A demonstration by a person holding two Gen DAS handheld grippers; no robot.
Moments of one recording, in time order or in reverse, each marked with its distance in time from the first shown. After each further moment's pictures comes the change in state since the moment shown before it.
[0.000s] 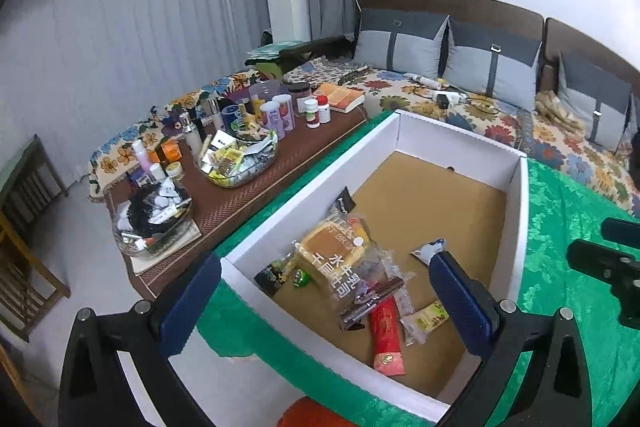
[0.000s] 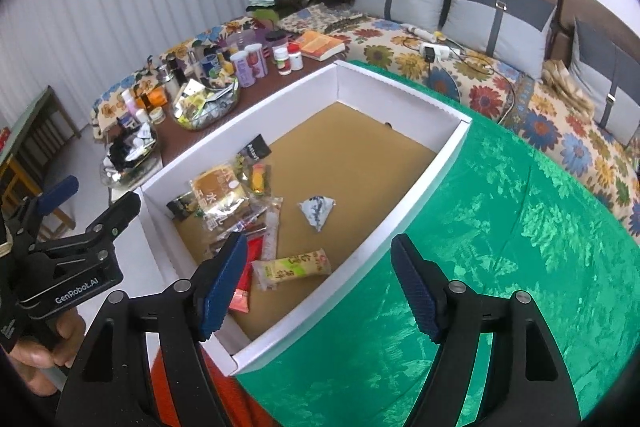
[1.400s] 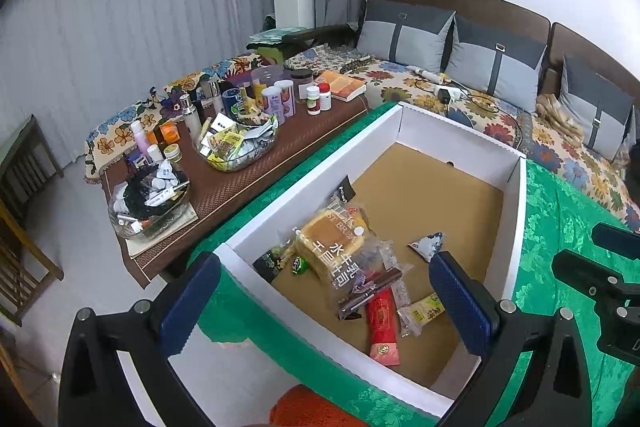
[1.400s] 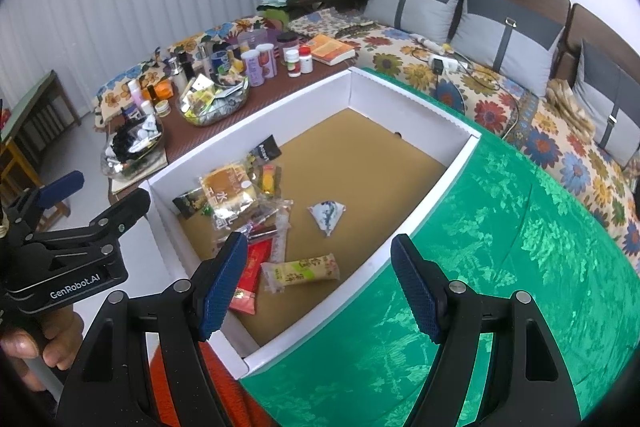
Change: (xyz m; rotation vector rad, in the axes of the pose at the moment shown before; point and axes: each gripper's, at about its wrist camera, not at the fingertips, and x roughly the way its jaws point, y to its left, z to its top) left arm 0.003 0.012 0.003 -0.041 0.052 -0.018; right arm -0.002 0.023 -0.001 -0.061 -0.013 -0.015
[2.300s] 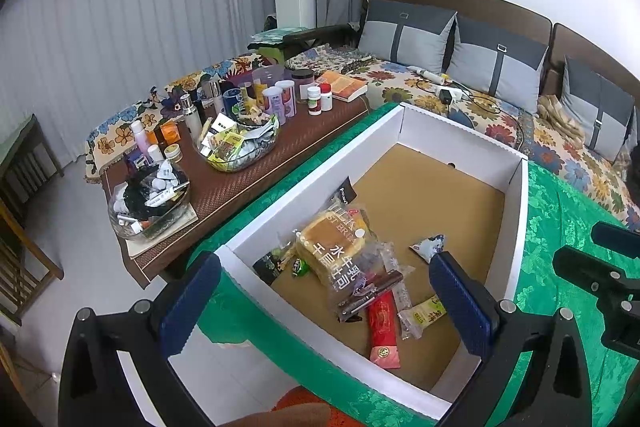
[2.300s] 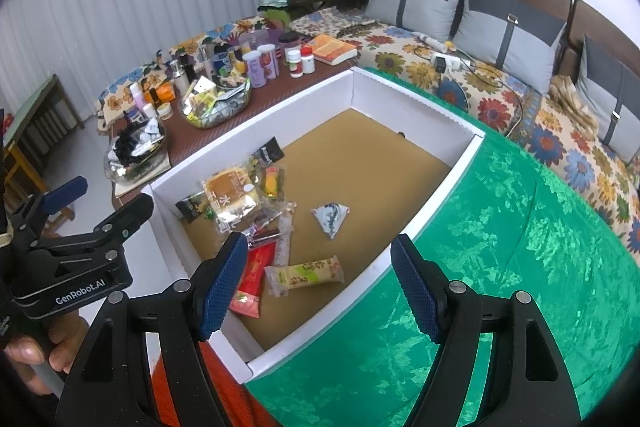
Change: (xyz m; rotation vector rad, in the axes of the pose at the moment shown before) left arm 0.000 -0.002 -0.001 -0.001 -0.002 0.010; right arm 0.001 0.002 0.002 0.005 -0.001 0.010
